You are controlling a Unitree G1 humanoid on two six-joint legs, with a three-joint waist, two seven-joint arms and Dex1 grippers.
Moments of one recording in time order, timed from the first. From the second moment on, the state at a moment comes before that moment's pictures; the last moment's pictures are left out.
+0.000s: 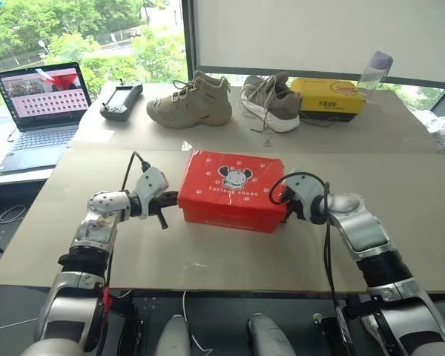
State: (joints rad) left arm -0.61 0.53 -0.04 0.48 -0.11 0.03 -1.08; right arm -0.59 -0.56 0.20 0.13 -0.02 0.59 0.74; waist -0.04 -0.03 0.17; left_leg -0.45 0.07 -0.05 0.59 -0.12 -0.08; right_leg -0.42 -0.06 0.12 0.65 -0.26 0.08
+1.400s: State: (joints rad) left arm -0.07 0.88 0.49 -0.20 -0.71 0.59 -1.14; right arm -0.25 -0.73 -0.08 -0.75 0.35 1.33 0.72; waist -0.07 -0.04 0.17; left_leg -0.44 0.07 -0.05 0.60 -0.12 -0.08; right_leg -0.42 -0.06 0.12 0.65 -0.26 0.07
